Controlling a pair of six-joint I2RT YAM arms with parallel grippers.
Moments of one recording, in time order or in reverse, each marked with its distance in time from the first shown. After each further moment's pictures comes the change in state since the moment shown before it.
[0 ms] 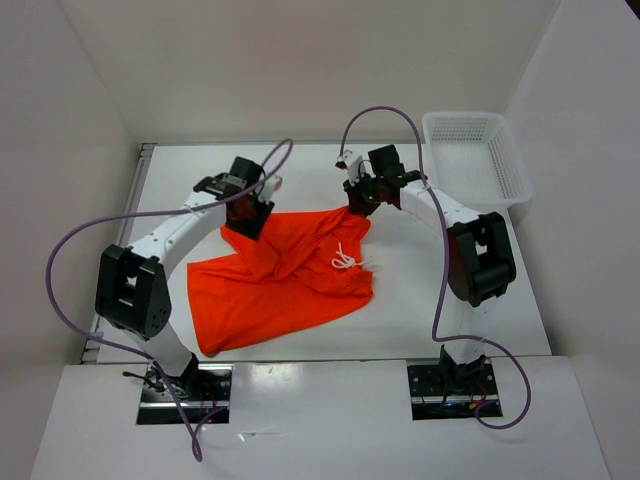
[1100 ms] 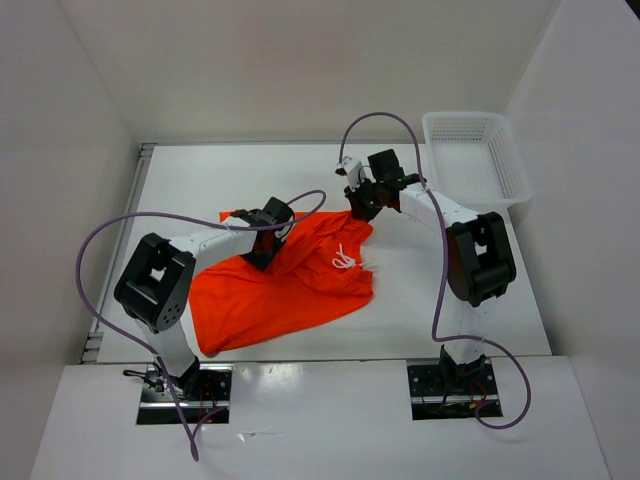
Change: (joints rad) left arm -0.132 0.090 -0.200 0.186 -0.288 -0.002; right arm 0.001 -0.002 -0.037 -0.007 0.023 -0.048
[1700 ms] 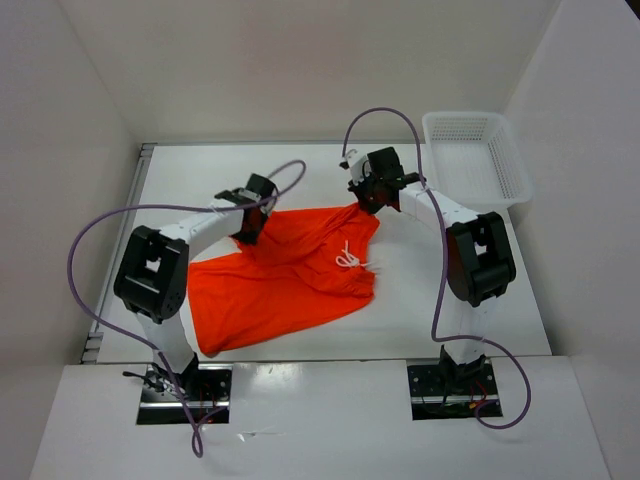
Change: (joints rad) left arm 0.099 0.035 0.086 -0.004 0.016 0.002; right arm -0.002 0.000 0.003 0.033 0.142 0.032
